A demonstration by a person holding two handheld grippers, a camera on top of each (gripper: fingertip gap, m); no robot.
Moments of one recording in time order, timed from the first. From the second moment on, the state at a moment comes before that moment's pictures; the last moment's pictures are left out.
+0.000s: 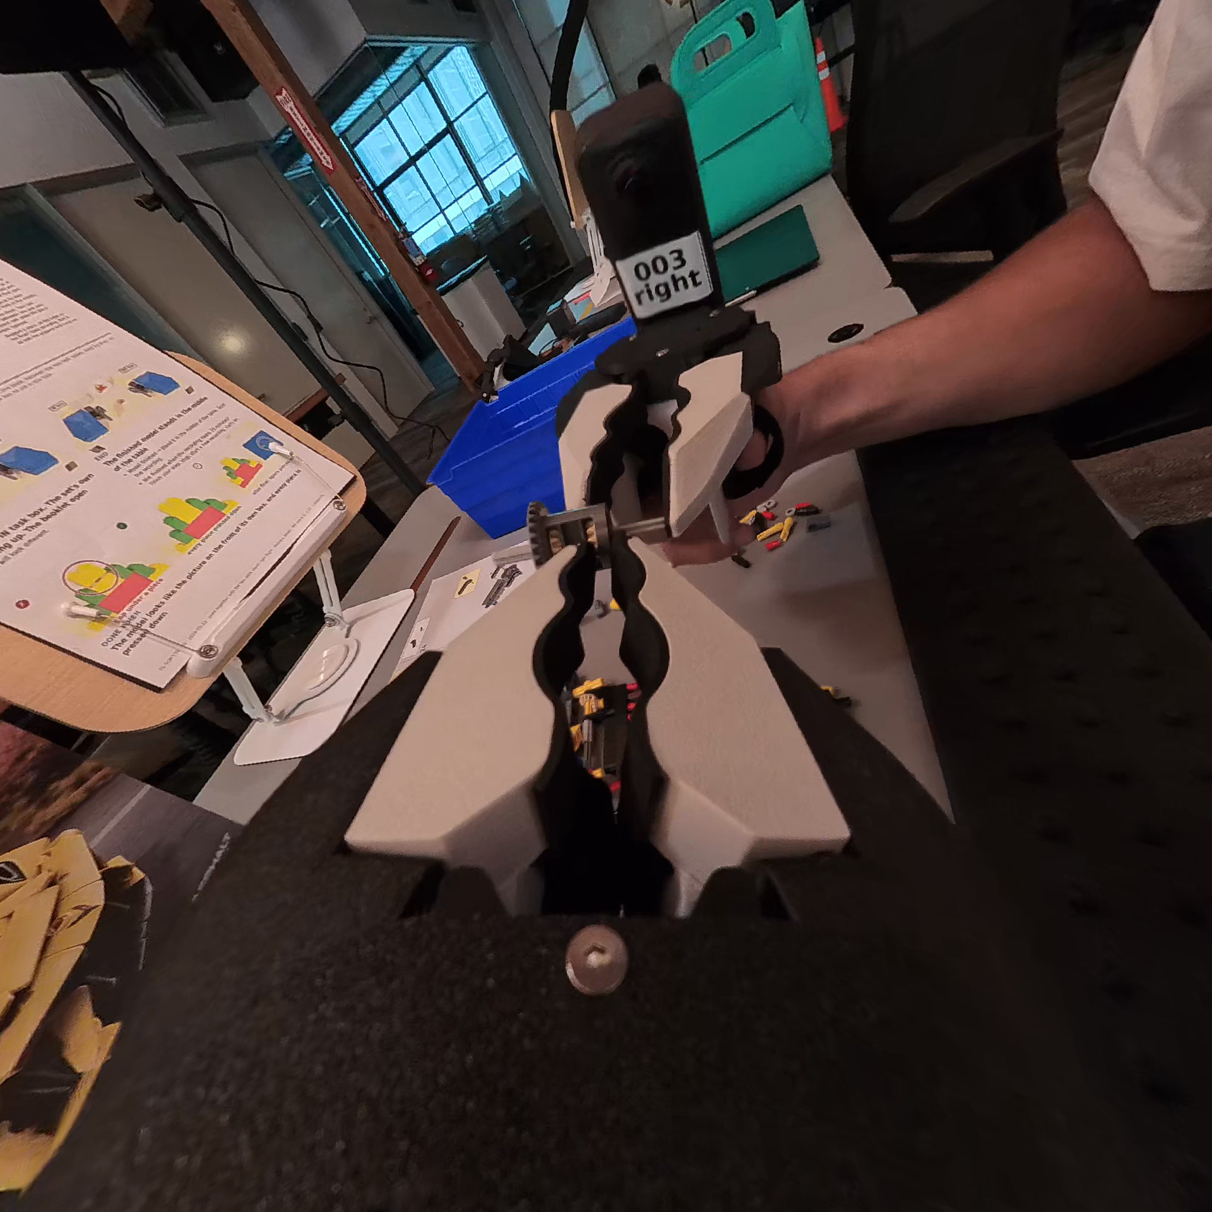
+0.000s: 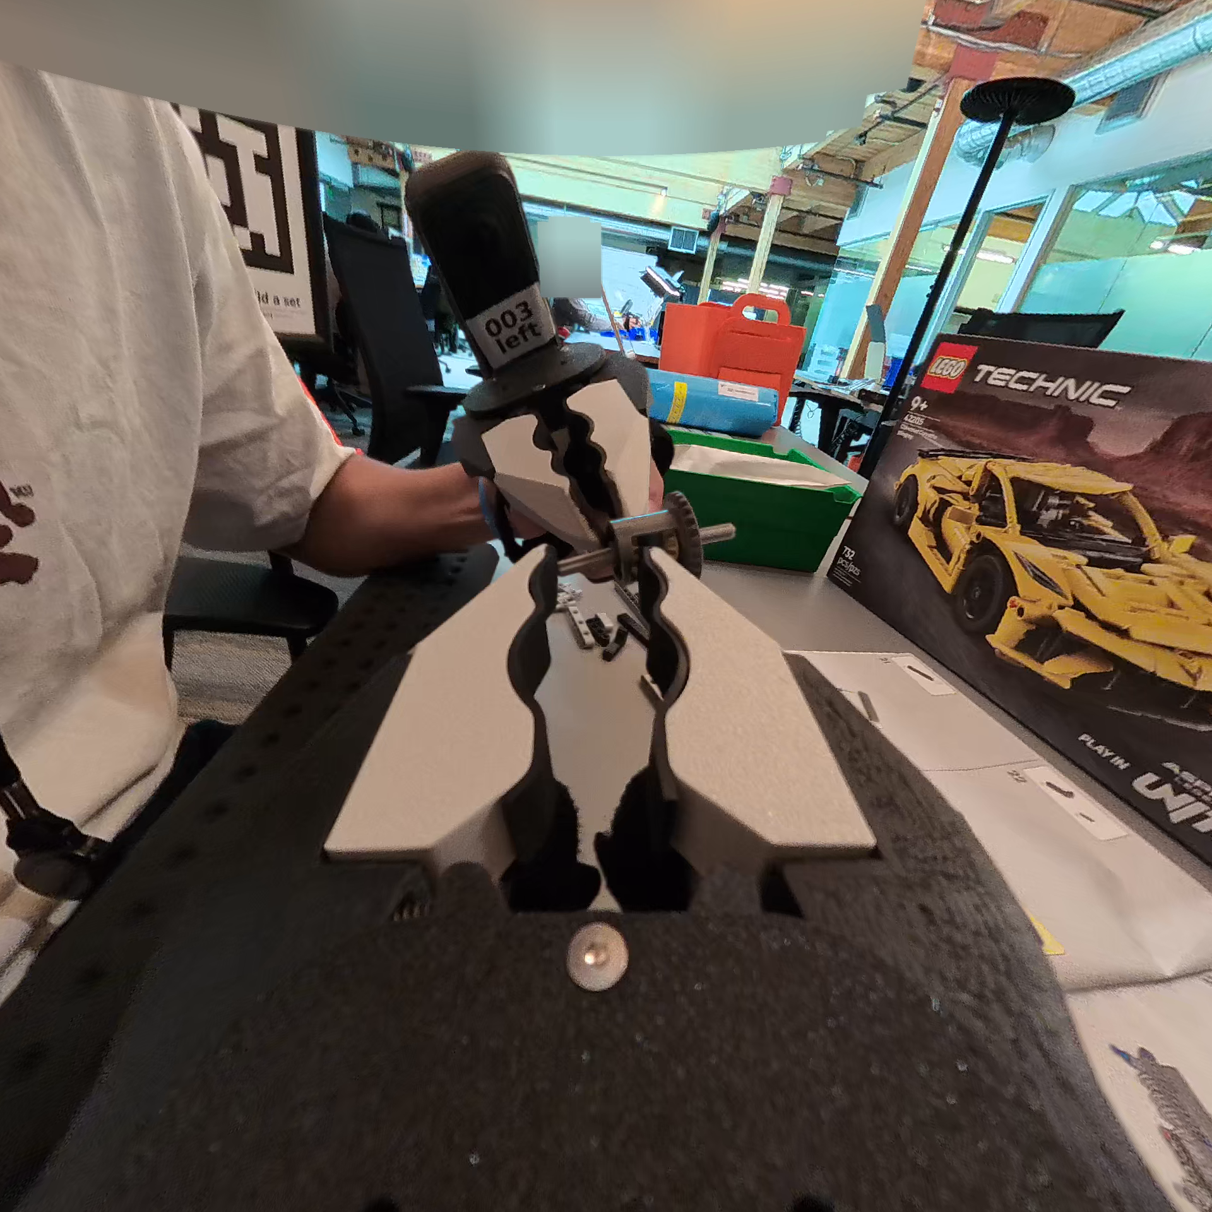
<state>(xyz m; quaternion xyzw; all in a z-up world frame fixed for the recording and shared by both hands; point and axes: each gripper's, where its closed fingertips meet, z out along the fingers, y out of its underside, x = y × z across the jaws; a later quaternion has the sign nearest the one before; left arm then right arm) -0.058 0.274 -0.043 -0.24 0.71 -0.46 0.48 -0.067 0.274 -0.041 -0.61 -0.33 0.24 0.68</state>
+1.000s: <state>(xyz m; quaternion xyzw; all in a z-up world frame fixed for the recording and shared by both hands) -0.048 0.285 -0.054 -0.27 0.70 -0.45 0.49 -0.055 0.285 -0.063 -0.66 -0.33 0.15 0.65</state>
